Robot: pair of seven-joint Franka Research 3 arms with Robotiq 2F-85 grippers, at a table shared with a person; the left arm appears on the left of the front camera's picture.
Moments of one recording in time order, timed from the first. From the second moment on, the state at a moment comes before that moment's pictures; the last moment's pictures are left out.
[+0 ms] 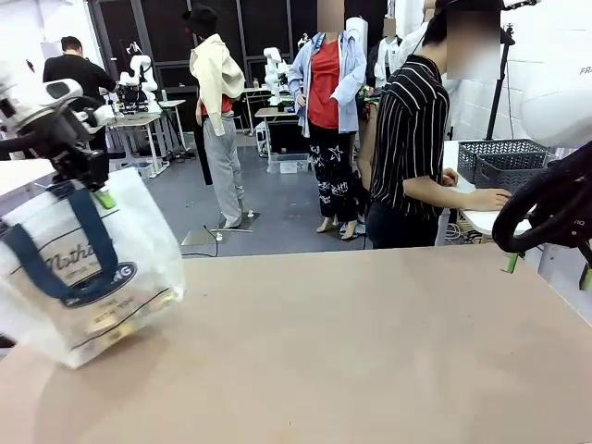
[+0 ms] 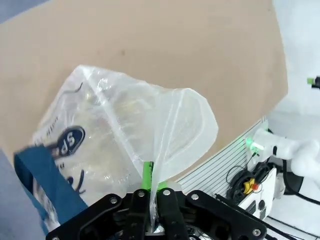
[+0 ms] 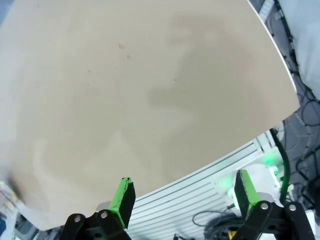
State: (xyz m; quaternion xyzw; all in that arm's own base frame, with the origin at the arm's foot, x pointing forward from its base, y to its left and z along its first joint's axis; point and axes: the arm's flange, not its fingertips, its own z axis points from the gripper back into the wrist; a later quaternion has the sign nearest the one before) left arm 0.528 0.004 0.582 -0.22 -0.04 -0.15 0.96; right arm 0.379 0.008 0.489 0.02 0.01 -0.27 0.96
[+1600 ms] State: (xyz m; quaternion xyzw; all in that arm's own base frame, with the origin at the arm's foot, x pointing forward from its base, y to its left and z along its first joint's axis) left arm 0.501 0.085 0.589 -0.18 -0.05 0.11 0.98; right arm 0.379 0.007 0.489 0.02 0.01 -0.27 0.96
